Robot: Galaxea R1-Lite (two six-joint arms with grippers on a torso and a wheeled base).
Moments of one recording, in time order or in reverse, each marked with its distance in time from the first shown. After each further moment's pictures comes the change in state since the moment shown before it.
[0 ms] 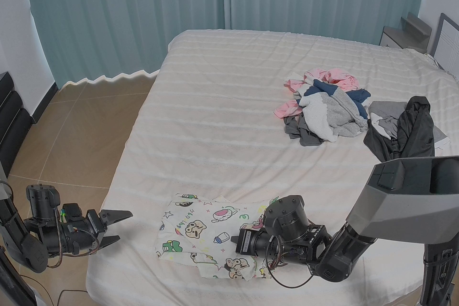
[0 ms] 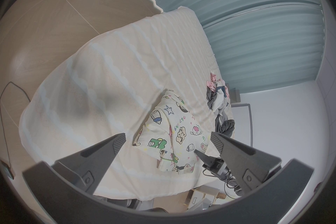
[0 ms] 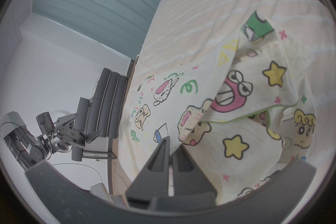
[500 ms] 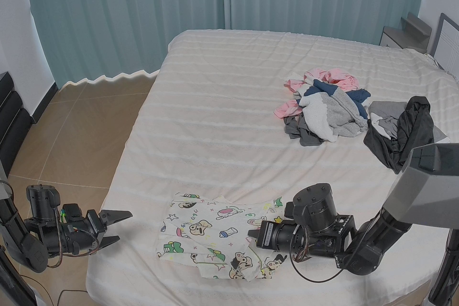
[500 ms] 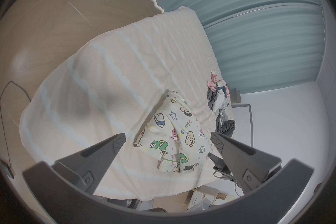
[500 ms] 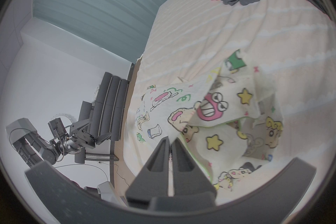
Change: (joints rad) left arm 0.004 0.005 0.000 0.001 0.000 0.000; right arm -0.052 -0.151 0.120 0.022 0.030 -0.009
